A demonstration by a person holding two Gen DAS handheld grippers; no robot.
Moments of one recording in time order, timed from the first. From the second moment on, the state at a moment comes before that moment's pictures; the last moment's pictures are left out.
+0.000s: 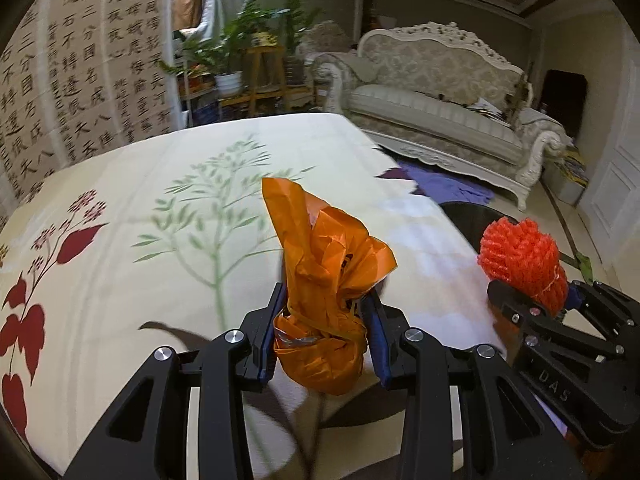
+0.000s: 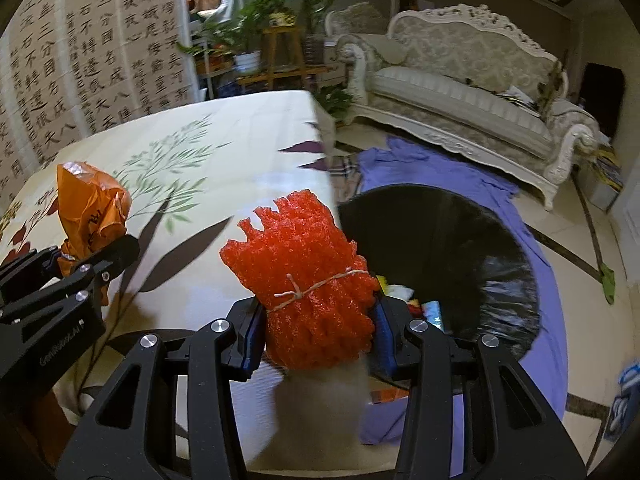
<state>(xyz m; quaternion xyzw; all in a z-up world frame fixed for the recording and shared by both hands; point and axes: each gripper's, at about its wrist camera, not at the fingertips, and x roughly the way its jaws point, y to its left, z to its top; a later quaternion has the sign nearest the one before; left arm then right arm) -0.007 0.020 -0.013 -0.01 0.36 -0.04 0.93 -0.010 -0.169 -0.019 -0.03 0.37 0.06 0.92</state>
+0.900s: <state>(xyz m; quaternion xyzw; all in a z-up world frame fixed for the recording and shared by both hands) 0.058 -0.095 -0.001 0.04 0.33 -0.12 0.94 0.024 -0.282 -0.015 0.01 0.32 -0.07 0.94</state>
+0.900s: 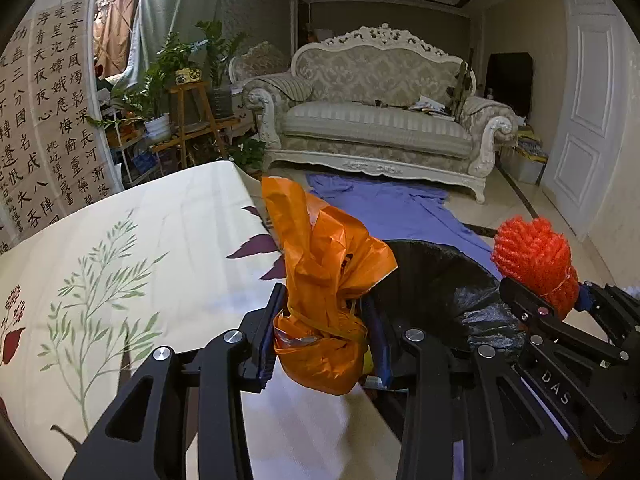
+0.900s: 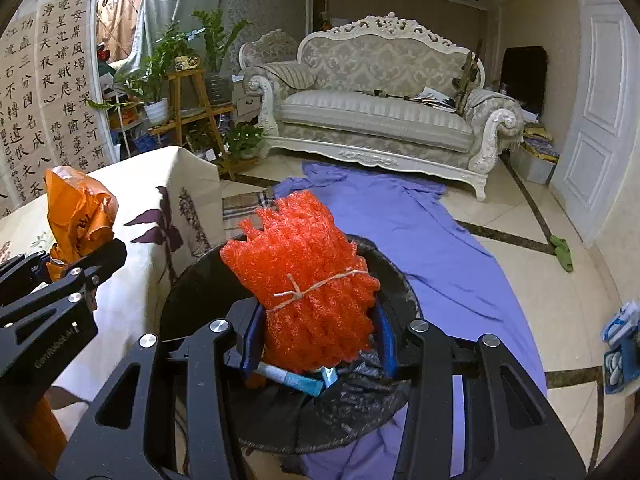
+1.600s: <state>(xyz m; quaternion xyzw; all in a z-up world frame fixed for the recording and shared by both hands) 0.092 -0.116 -0.013 0.06 0.36 -0.12 0.92 0.061 -0.296 -0.032 0.03 0.33 -0.09 0.94</state>
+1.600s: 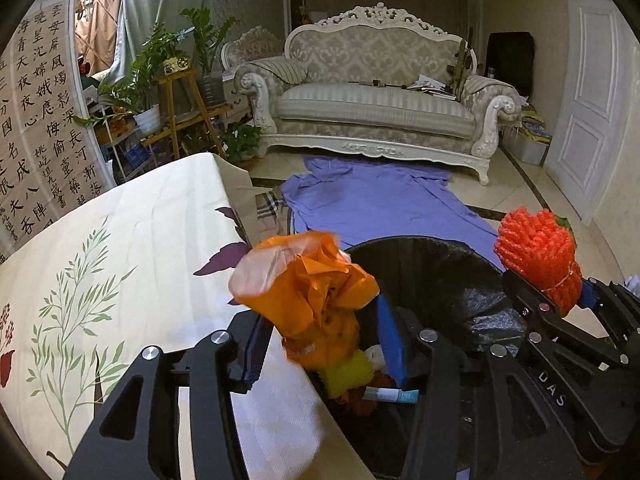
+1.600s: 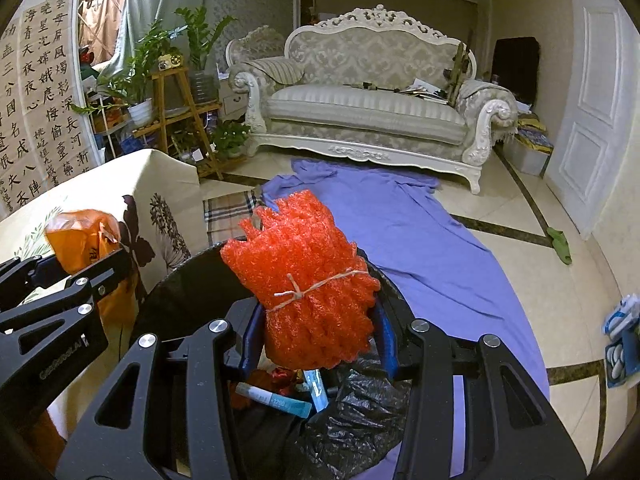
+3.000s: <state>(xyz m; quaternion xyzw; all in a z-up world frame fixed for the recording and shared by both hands) 0.070 -0.099 0.005 0.05 0.32 -0.12 0.94 0.040 -0.294 -0.021 0.03 0.31 -0.13 0.94</state>
